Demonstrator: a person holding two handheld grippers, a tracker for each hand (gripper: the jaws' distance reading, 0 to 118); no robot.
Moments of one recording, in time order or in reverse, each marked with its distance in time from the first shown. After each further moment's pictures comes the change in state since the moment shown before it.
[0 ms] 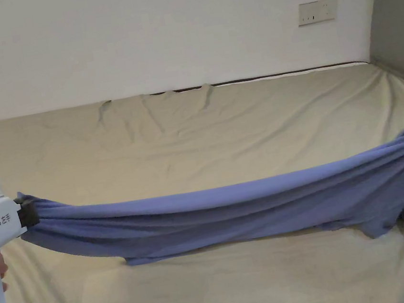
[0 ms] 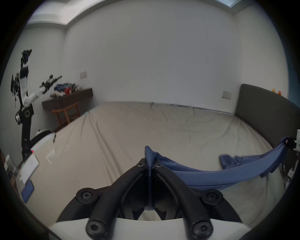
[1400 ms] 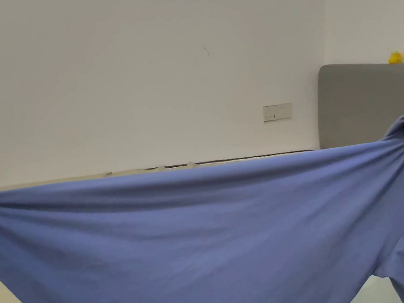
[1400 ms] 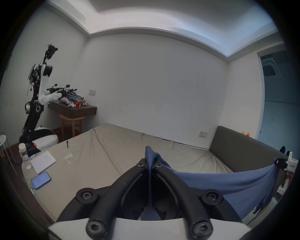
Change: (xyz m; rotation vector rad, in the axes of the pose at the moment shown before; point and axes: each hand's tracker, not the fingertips) left arm -0.066 0.047 0.332 0.315 -0.105 0.164; right arm 0.092 0.074 0.325 0.302 0.083 0.050
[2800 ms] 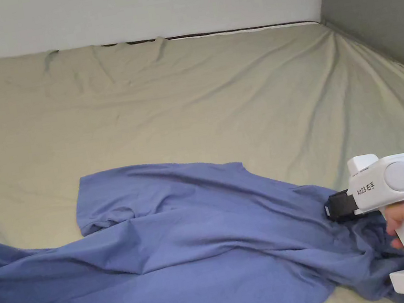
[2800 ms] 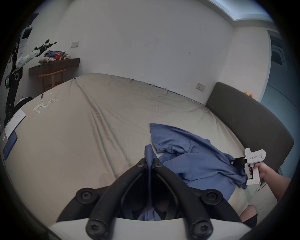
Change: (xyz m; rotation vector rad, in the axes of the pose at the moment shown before) left arm 0.006 -0.208 -0.139 -0.447 -0.120 0.011; right arm -0.094 -0.308 -0.265 -0.884 0.242 -0.087
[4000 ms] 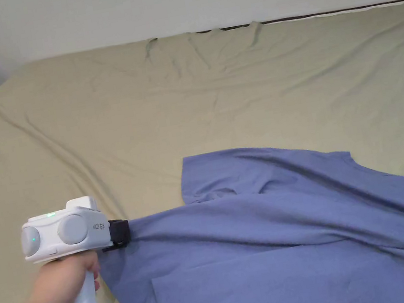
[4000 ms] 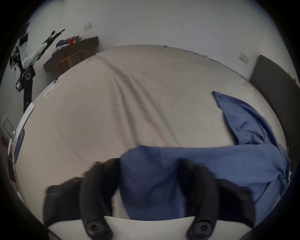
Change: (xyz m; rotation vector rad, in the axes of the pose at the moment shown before) left arm -0.048 -0.019 -0.145 -0.255 0.338 -0.026; right arm -0.116 -0.150 0.217 0.643 0.047 0.027
